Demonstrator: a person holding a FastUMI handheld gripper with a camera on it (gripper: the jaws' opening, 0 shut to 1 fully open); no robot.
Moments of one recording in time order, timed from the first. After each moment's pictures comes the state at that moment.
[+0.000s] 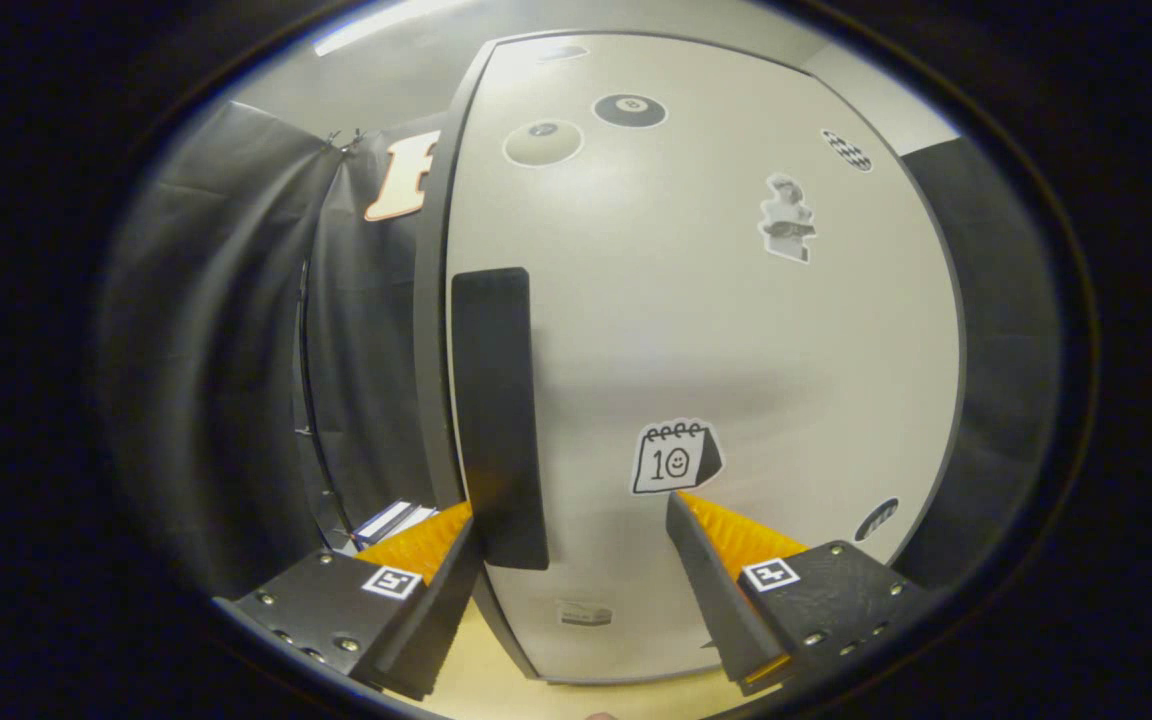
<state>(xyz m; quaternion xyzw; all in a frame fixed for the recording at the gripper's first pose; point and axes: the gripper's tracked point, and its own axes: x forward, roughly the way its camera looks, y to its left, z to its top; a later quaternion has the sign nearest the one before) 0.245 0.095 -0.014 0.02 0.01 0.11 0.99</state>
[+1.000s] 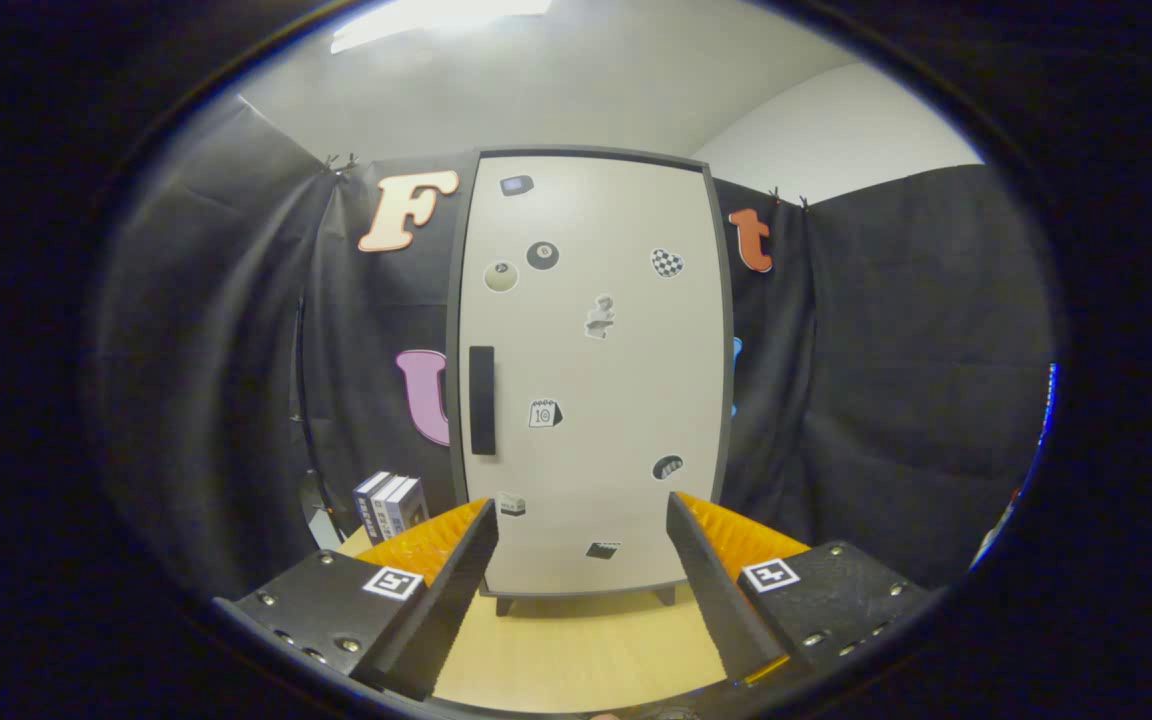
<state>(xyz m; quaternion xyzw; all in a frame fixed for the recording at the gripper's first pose) 0.002 -0.023 0.005 0.00 -0.01 0.01 1.00</state>
